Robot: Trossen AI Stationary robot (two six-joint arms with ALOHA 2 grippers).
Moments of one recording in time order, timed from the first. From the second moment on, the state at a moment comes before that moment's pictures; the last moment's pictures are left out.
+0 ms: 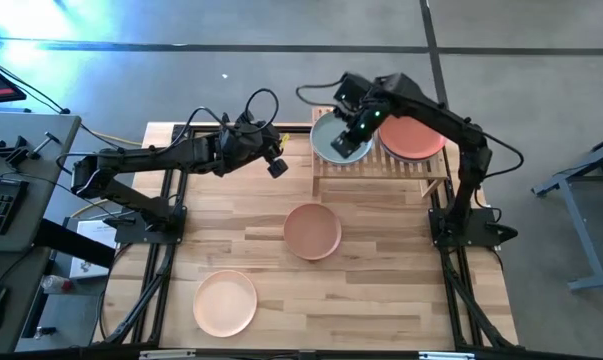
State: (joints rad) left arm 0.21 1.36 1.19 -0.32 -0.55 0.08; right arm -0.47 1.82 2.07 -1.49 -0.18 0.26
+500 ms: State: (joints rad) left arm 0.22 1.36 1.19 -0.26 -0.53 0.08; right arm -0.22 1.82 2.07 -1.49 -0.16 0.34
